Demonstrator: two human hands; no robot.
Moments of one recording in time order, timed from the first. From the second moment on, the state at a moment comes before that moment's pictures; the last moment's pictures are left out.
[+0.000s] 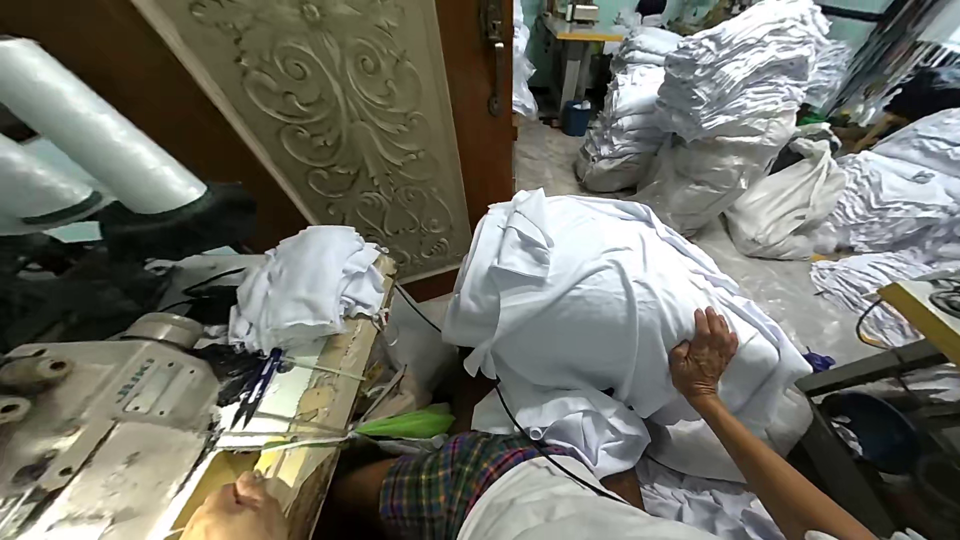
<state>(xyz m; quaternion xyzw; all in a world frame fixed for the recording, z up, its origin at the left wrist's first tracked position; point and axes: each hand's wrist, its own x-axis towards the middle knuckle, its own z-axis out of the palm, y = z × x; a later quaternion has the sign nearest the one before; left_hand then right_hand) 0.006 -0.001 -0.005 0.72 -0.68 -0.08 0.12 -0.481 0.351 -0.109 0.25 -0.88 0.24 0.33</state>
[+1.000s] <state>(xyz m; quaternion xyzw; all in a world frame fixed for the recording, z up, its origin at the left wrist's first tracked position) -0.006 0.019 -0.002 0.70 -0.69 -0.07 0.18 -0.465 0.293 0.002 0.29 -0.88 0.36 0.14</state>
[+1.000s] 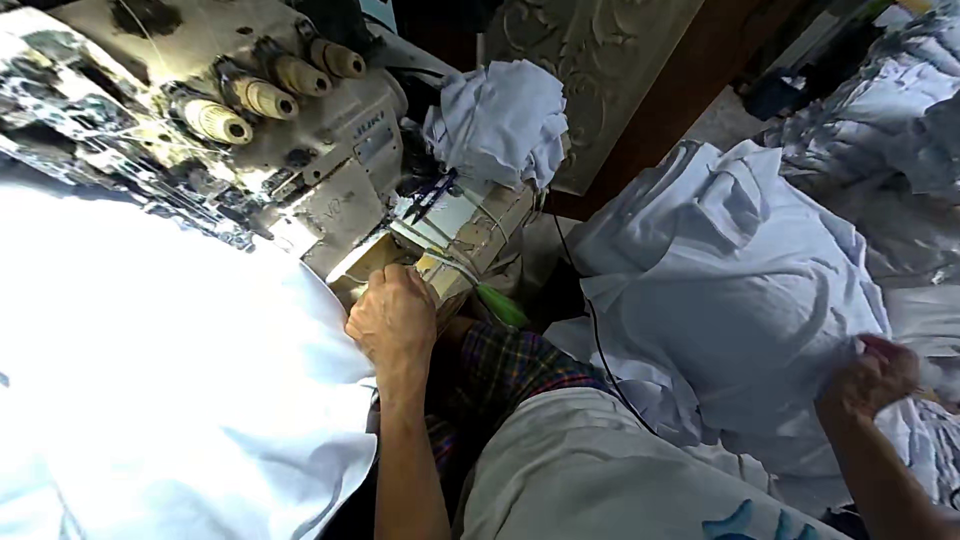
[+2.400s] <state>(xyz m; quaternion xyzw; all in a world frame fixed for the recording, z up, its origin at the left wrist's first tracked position) -0.011 0.025 0.001 0.69 -0.69 -0.02 0.21 -0.220 -0.071 0.011 0.83 -0.49 0.24 -0.12</state>
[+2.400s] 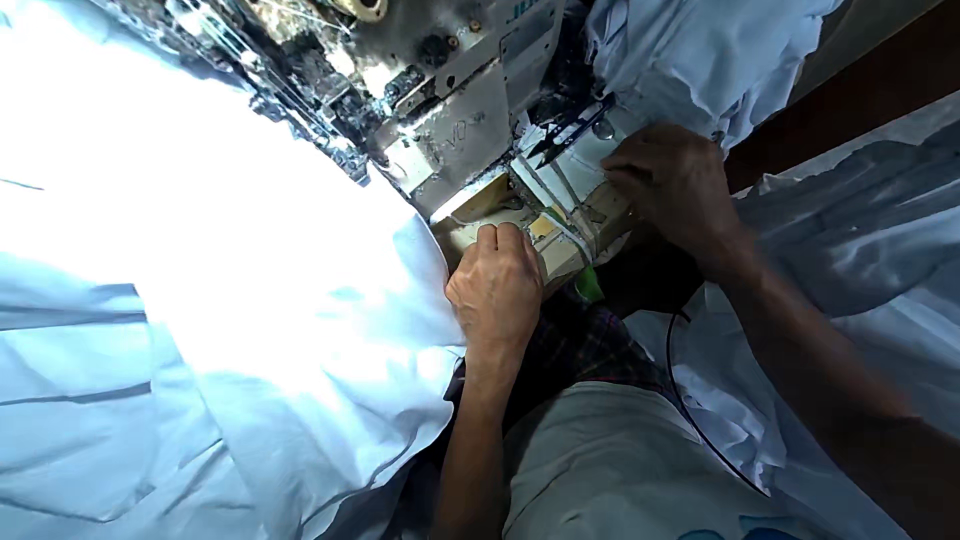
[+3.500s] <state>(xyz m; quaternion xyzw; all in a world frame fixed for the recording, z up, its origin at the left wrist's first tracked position) -0.011 0.022 -0.003 0.70 -0.68 0.00 0.21 -0.203 -0.077 0.014 0.87 -0.46 0.18 0.01</state>
